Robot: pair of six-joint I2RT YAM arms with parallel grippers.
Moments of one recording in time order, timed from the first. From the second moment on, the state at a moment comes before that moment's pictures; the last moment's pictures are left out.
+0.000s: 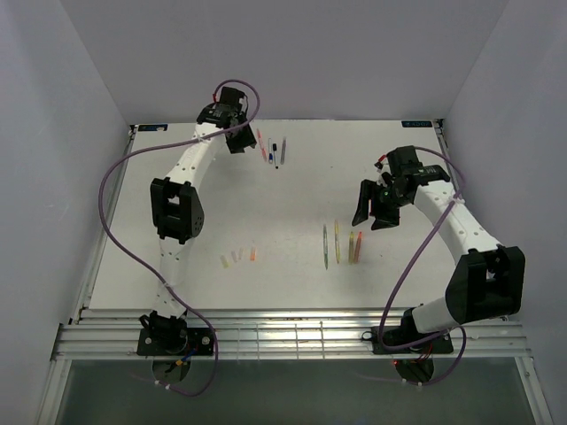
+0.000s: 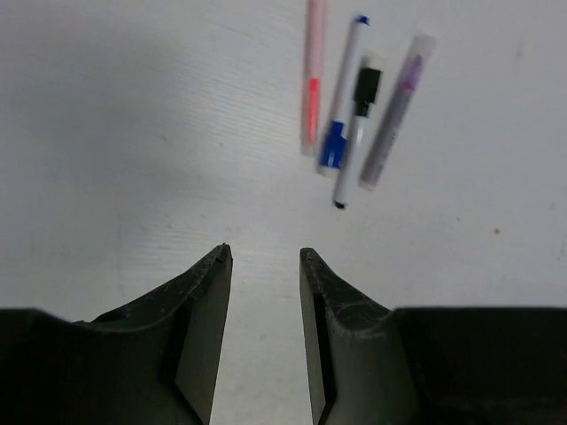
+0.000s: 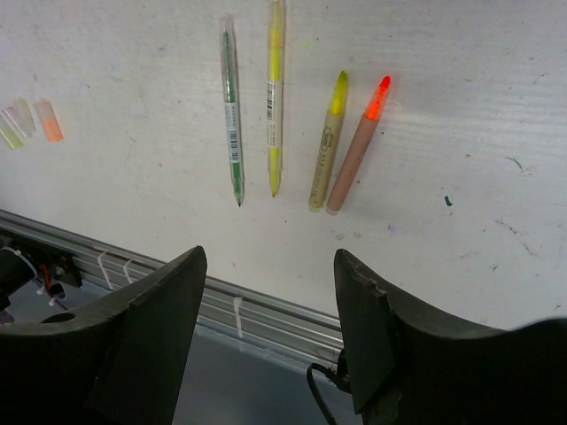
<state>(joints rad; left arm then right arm) -0.32 2.32 2.33 -0.90 -0.07 -0.60 0.20 1.45 1.19 -0.95 -0.33 0.28</state>
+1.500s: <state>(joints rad) -0.29 2.61 2.26 -0.23 -0.03 -0.38 0.25 1.46 1.14 -0.83 -0.32 0.32</state>
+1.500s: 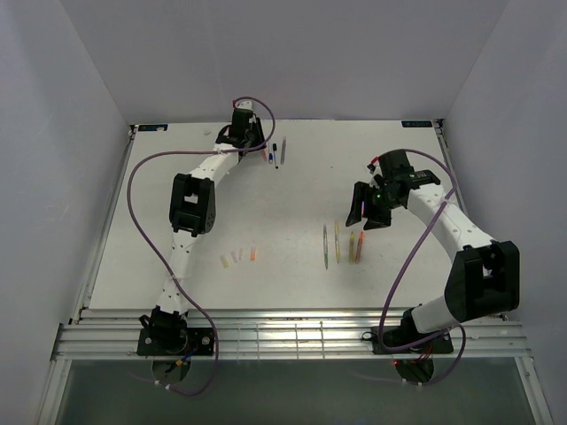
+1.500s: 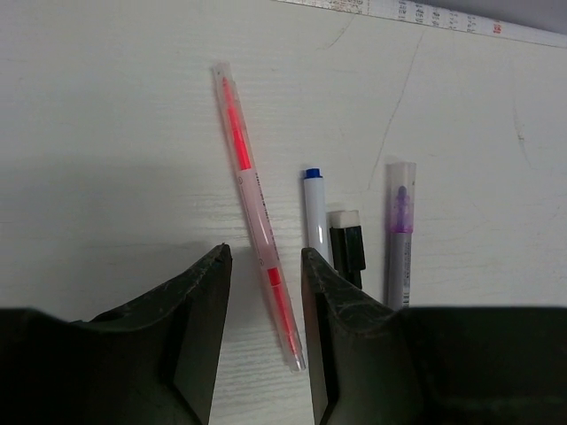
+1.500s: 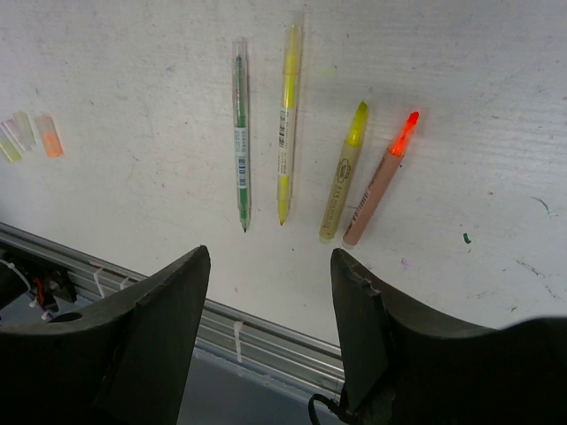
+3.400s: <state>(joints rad) -0.34 2.47 2.07 -0.31 -0.31 -0.24 0.25 1.38 1.10 -0.84 -0.31 0.32</state>
